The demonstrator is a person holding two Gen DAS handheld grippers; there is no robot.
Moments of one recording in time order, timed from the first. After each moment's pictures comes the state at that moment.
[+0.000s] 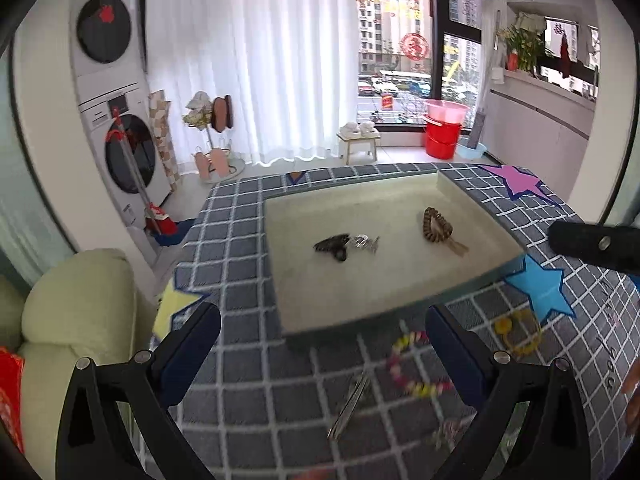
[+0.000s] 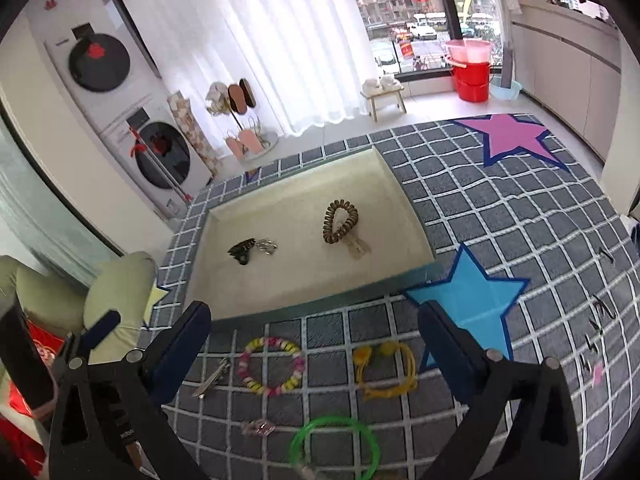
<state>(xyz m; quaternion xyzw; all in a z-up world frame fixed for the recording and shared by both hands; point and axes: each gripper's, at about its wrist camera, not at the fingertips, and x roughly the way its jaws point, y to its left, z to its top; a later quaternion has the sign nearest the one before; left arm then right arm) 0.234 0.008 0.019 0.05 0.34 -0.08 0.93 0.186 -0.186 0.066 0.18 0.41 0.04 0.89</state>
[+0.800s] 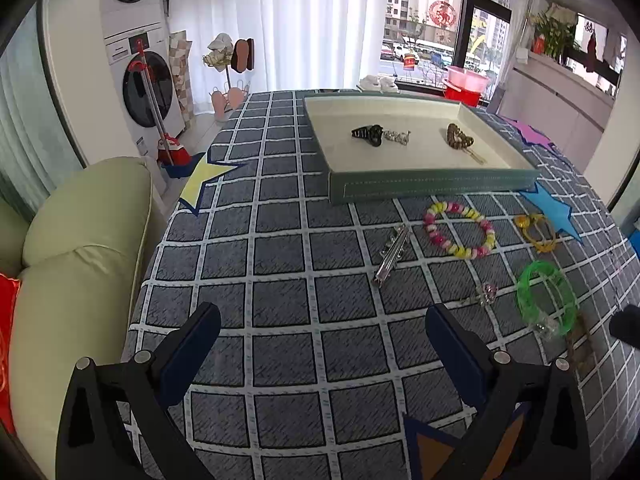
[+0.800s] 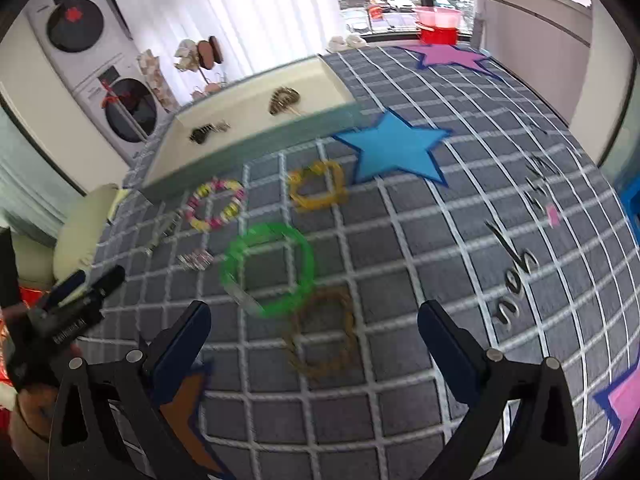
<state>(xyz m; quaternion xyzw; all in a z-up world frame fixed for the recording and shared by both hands) 0.170 0.051 -0.040 0.02 0.43 -0.05 0.90 0.060 -0.190 0.004 0.14 0.50 -0.02 0.86</state>
